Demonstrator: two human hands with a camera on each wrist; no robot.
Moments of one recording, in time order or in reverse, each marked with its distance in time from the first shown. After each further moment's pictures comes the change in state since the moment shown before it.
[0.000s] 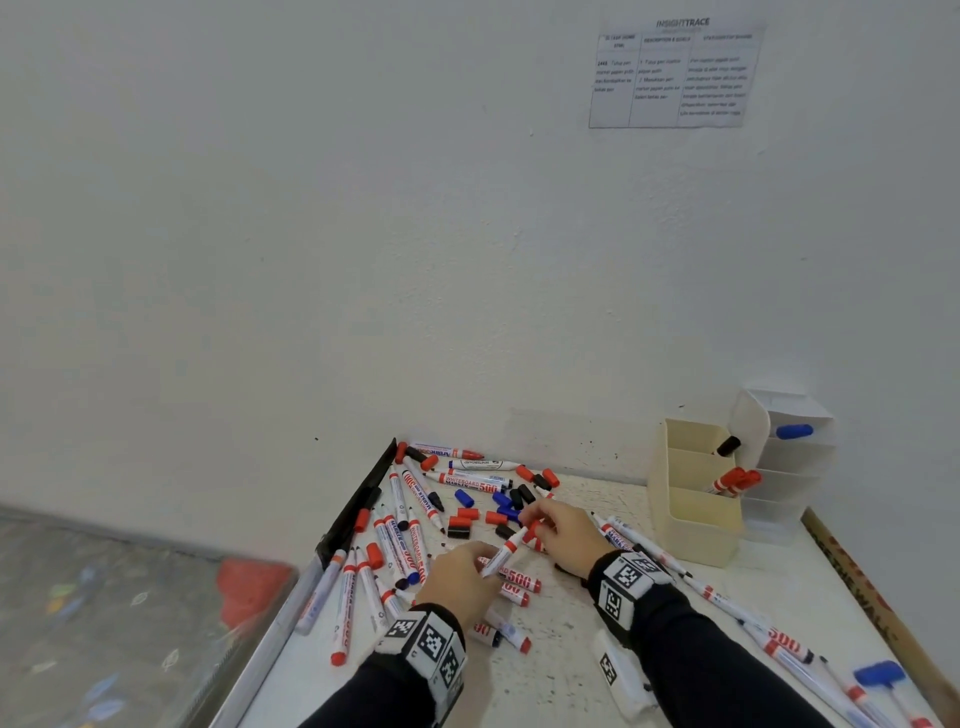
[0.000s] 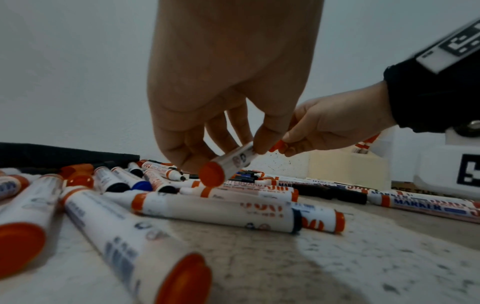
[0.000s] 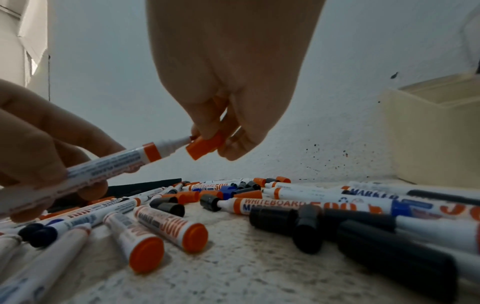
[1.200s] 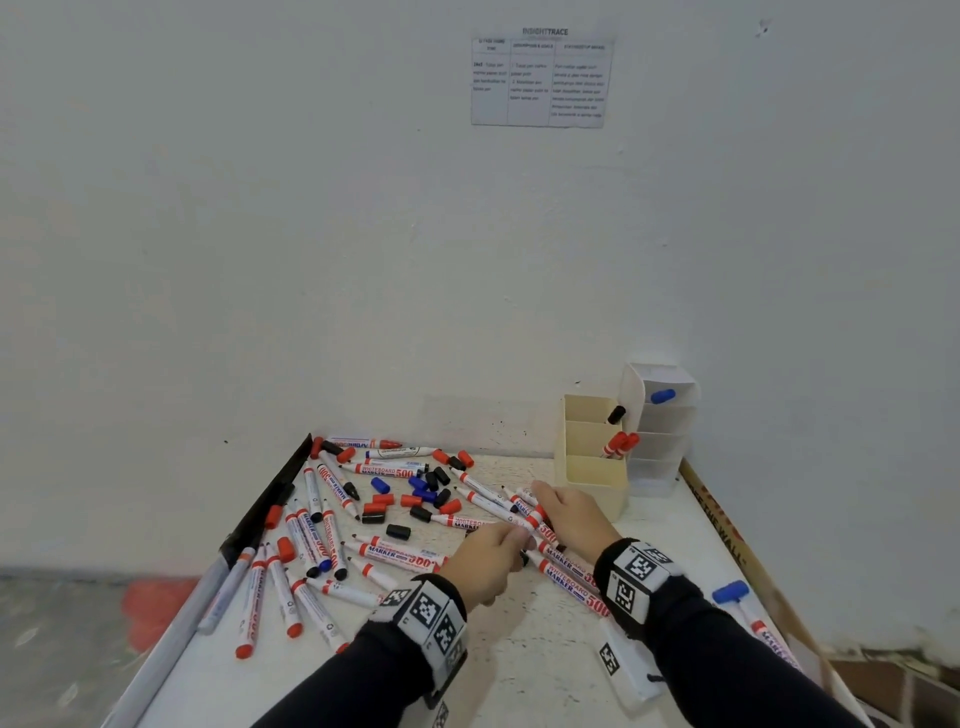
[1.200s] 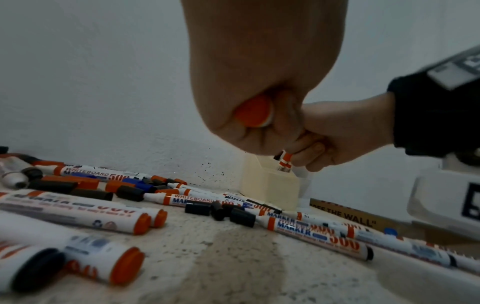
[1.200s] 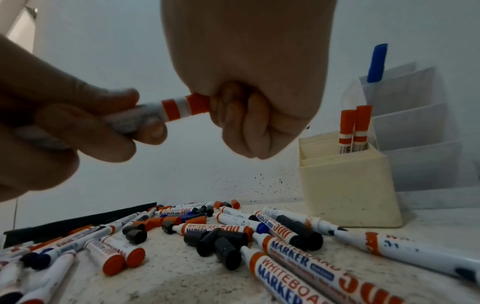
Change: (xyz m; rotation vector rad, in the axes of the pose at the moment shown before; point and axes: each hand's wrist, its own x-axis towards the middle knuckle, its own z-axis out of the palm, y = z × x) left_hand -0.029 0.087 0.064 -0.328 -0.363 0.195; right_hand -0.074 0.042 -0.069 0.126 0.197 0.166
